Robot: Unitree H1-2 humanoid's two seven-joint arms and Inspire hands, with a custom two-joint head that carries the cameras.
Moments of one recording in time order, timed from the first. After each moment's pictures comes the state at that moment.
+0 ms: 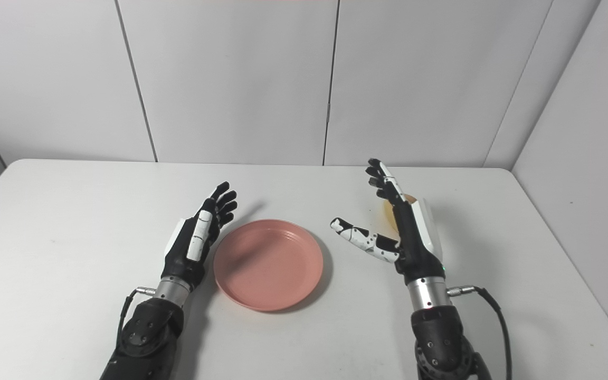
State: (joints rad) left arm -0.49 -0.02 -0.03 0.55 -0.04 -0.26 -0.11; right arm -0.28 -0.15 -0.01 -0.03 -0.39 -0.11 -0.08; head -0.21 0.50
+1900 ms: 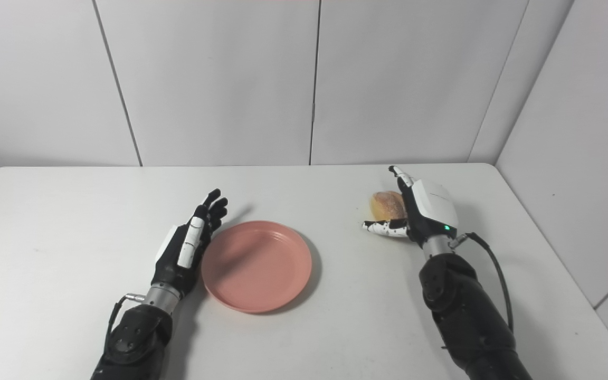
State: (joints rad) left arm -0.47 0.00 -0.03 0.51 -0.04 -0.20 -0.17; right arm -0.56 -0.36 0.12 0.55 -0.66 0.04 -0.21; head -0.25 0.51
